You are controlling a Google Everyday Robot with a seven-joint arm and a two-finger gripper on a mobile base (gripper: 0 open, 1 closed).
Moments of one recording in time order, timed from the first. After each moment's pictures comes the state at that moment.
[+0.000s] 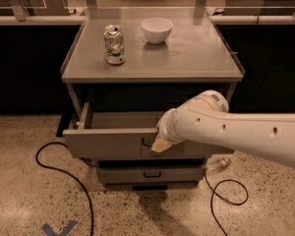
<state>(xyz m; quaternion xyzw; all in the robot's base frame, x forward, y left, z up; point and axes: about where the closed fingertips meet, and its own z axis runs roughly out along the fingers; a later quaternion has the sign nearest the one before) 0.590 -0.051 0.669 -0.60 0.74 -0.05 0.30</state>
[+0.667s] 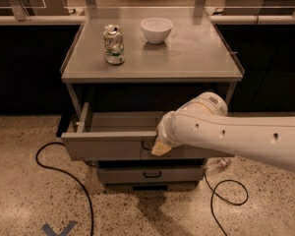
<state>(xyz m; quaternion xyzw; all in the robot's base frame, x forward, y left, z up) 0.580 -0.045 0.671 -0.61 0.74 -0.06 0.30</state>
